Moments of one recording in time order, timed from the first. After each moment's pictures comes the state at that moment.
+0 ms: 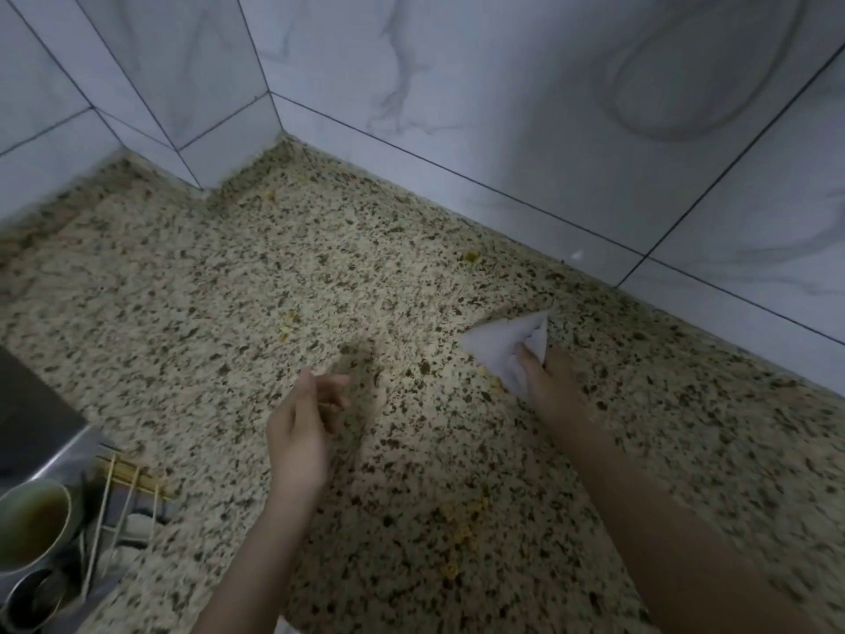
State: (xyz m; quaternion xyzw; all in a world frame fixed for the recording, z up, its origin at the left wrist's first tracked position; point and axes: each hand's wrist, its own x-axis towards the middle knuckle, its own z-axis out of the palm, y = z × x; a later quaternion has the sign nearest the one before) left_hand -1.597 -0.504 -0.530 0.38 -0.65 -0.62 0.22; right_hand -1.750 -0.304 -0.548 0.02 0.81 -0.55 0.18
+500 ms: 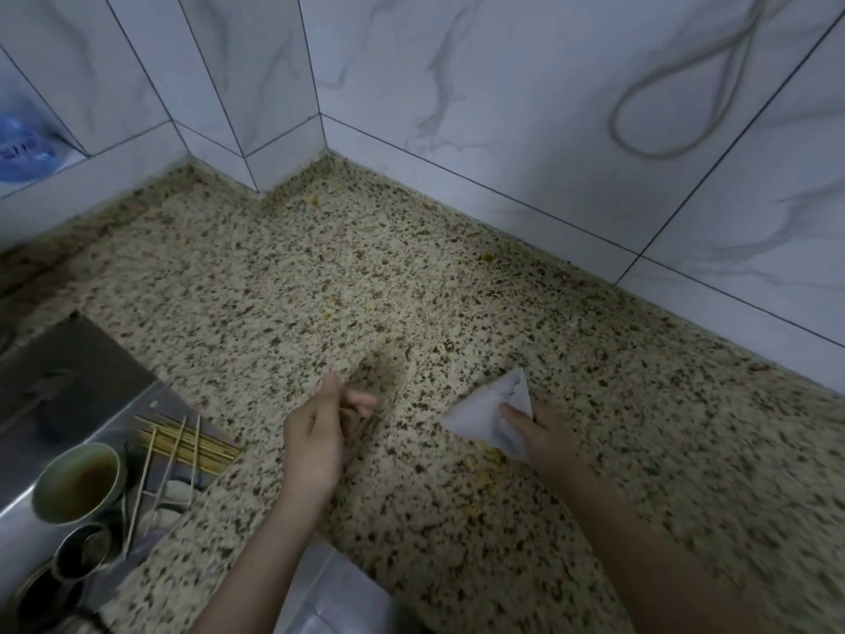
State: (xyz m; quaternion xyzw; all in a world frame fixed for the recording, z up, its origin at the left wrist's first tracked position) left_hand -1.524 -0.504 -0.501 0.32 -0.68 -0.63 0.20; right_hand -1.647 -0.290 -0.561 -0.05 0.78 -0.56 0.27
